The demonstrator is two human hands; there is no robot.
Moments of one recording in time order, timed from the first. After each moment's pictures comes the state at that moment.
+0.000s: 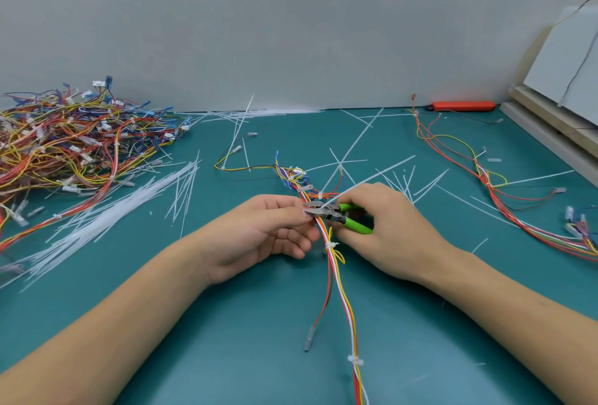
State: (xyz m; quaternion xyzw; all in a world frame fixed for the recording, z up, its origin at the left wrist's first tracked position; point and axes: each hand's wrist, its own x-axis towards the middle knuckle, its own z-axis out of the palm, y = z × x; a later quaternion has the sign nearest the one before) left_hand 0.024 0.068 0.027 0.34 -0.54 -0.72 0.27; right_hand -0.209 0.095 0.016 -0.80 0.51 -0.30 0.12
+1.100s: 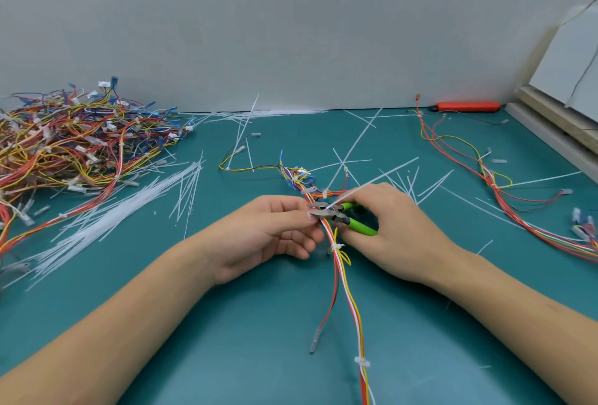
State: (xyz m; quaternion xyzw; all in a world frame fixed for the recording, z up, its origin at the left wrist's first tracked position) left_hand 0.023 0.070 0.027 0.34 -0.55 -0.72 0.27; right_hand -0.211 0.095 0.015 -0.80 0.51 -0.29 0.11
